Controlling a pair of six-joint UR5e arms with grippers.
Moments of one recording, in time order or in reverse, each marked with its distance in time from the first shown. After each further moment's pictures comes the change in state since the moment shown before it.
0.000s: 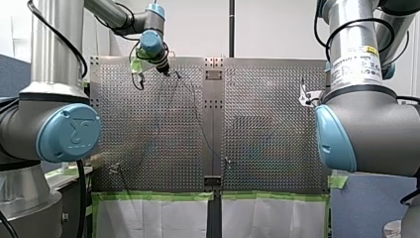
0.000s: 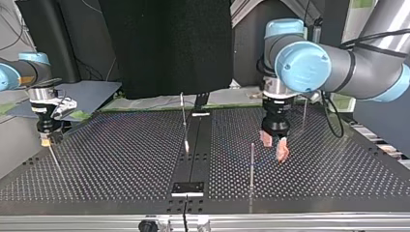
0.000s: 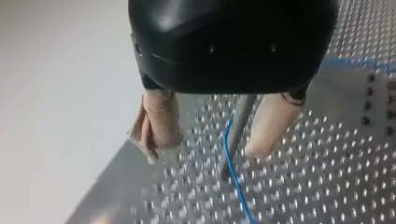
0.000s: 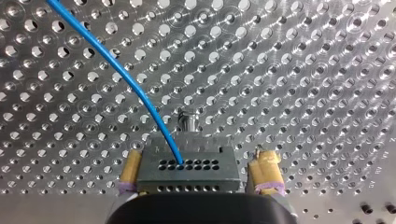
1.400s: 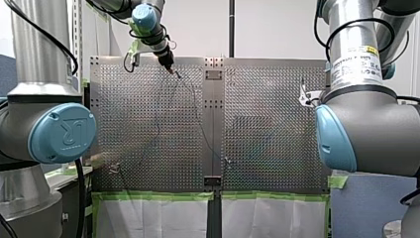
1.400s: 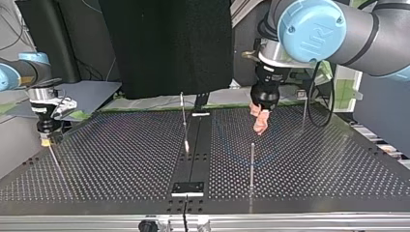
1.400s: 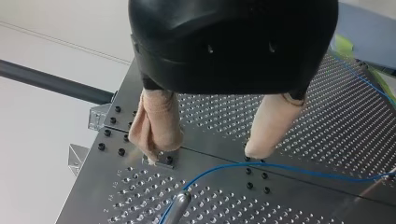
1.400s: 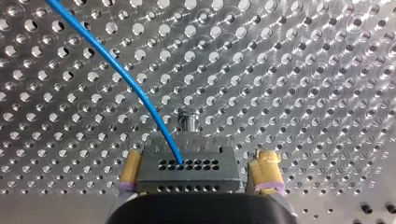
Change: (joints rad) left arm -0.069 0.100 0.007 -0.301 0.100 0.294; right arm 0.000 0.000 0.000 0.000 0.000 0.000
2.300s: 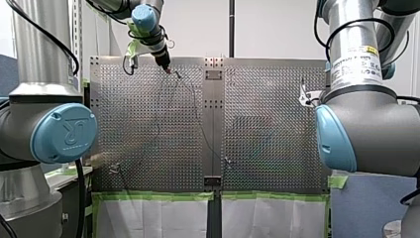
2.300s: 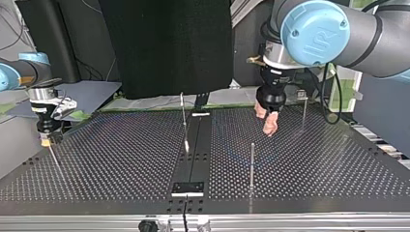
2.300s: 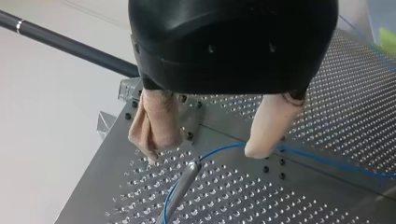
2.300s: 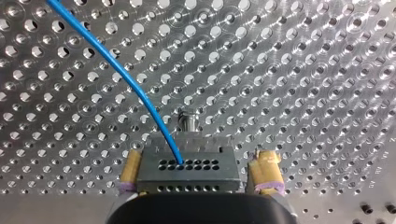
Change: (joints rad) left arm 0.017 0.000 0.000 0.001 -0.043 -0.139; right arm 0.000 0.000 0.000 0.000 0.000 0.000
